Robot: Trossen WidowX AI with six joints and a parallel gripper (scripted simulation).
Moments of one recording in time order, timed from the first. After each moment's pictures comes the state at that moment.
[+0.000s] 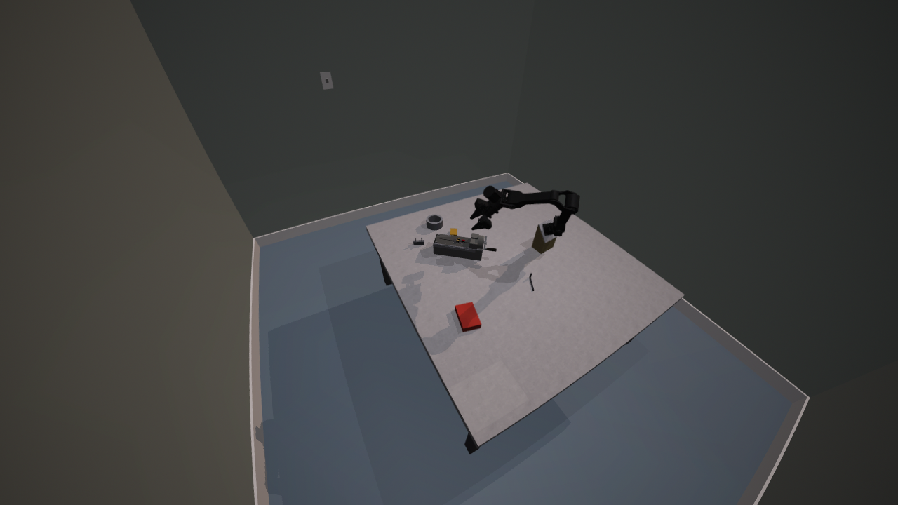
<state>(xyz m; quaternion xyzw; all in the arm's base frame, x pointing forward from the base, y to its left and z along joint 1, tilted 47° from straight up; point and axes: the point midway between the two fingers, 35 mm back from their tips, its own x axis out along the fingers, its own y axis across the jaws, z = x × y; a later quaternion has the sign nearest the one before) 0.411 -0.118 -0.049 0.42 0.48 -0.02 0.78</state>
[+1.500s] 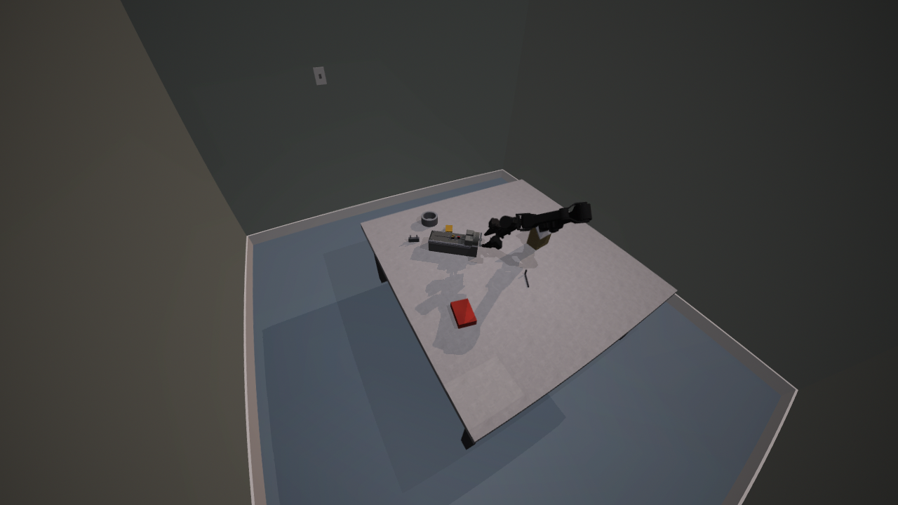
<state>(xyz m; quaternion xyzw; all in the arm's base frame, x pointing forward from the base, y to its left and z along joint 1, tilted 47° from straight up) 0.327 0.003 -0.061 0.43 0.50 -0.10 0.75</state>
